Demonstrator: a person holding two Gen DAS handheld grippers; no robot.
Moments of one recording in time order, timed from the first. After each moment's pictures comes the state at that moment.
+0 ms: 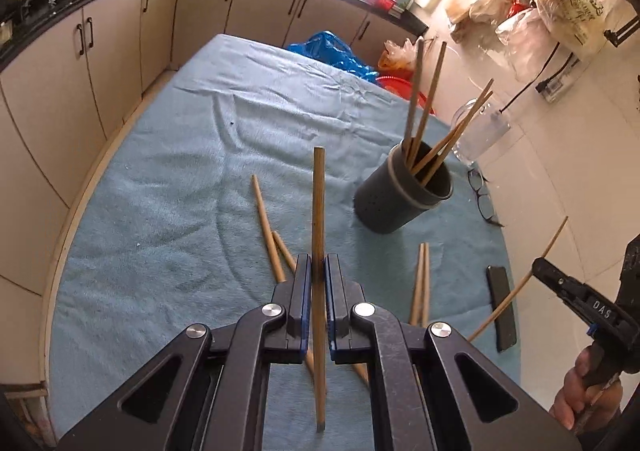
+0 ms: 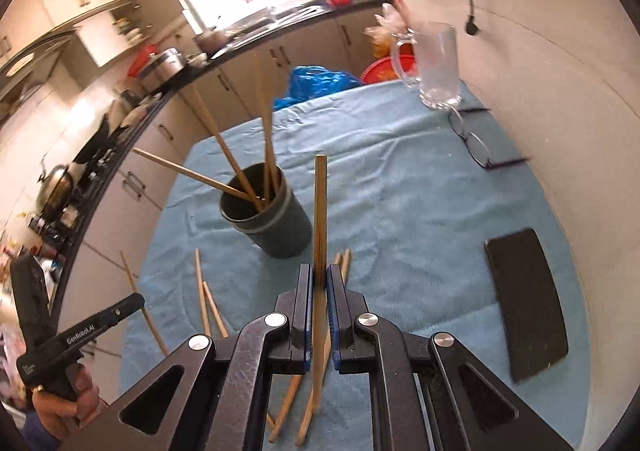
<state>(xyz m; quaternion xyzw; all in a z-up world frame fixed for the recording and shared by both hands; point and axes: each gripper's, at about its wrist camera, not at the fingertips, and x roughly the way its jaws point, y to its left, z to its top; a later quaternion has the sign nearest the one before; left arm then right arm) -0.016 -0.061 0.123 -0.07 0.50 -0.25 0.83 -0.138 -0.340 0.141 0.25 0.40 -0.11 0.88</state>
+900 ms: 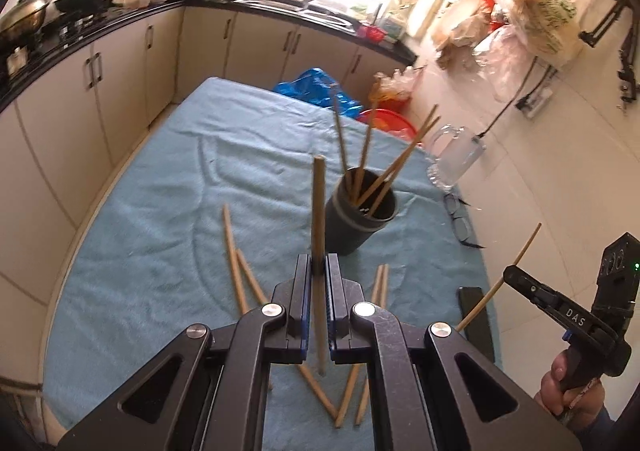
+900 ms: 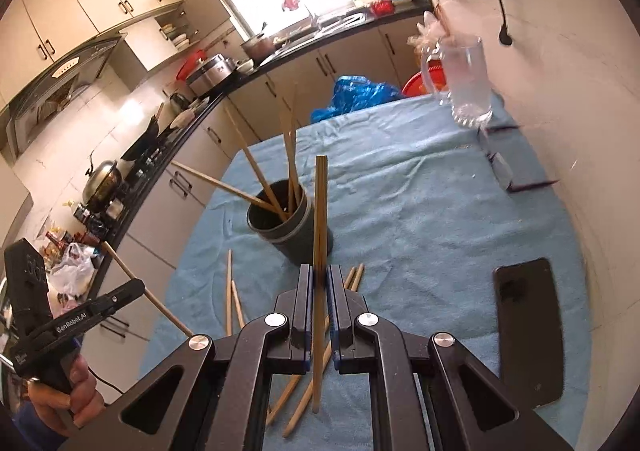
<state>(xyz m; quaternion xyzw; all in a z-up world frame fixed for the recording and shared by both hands) -0.061 -0.095 0.176 -0.07 0.44 -0.25 0.86 -0.158 -0.377 0.148 0.26 0.36 -0.02 0.90</state>
